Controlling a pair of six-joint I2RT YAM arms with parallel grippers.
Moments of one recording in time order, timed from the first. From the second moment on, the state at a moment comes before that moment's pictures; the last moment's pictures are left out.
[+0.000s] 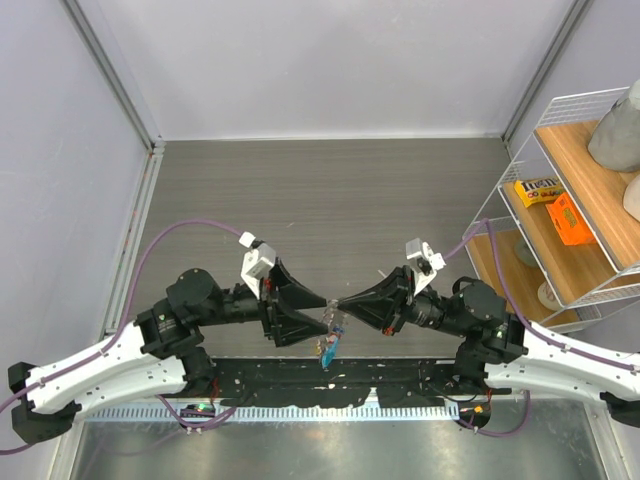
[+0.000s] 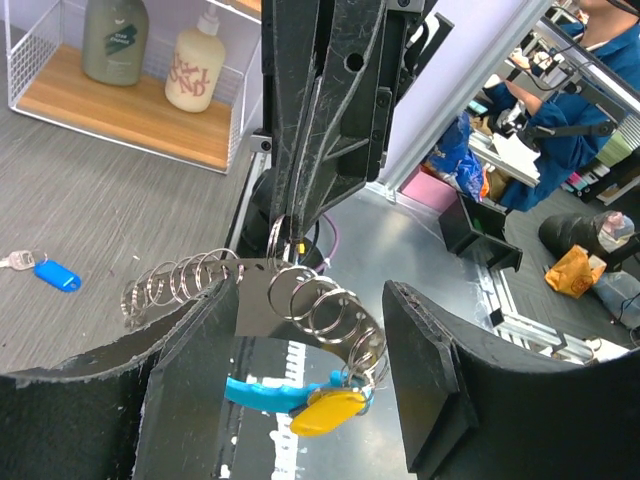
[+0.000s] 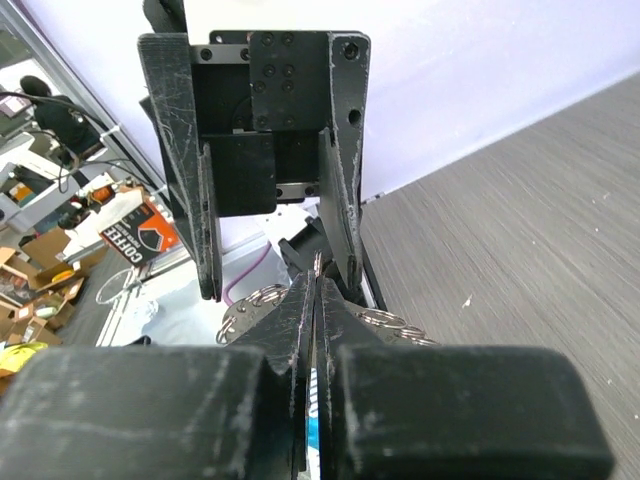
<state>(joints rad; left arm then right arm) -1.11 0.64 0.71 0.00 0.39 -0.50 1.21 0.58 0.58 0.20 -0.11 0.48</state>
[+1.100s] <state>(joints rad) -1.11 0.59 0.66 0.20 0.33 -0.50 1.23 0.61 0.53 0.47 -0.17 0.48</state>
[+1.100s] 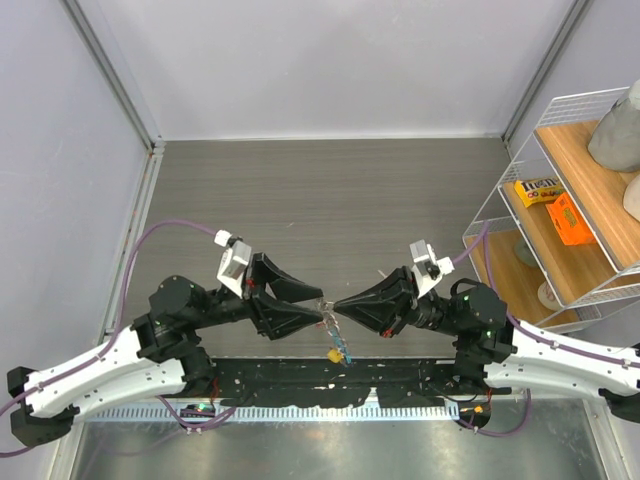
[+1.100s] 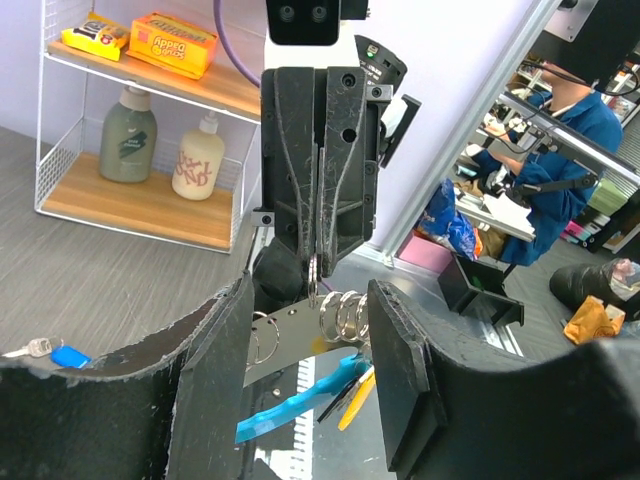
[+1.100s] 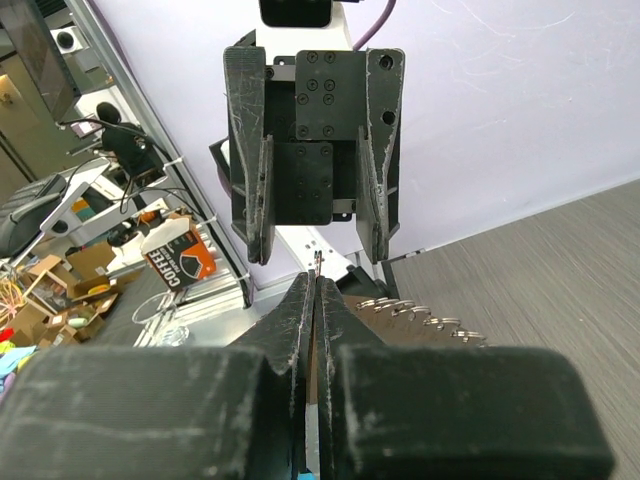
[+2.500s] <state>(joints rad) -1.11 0.62 0.66 0.23 0.37 -0.52 1.28 0.64 0.55 0.50 -0.12 0.42</state>
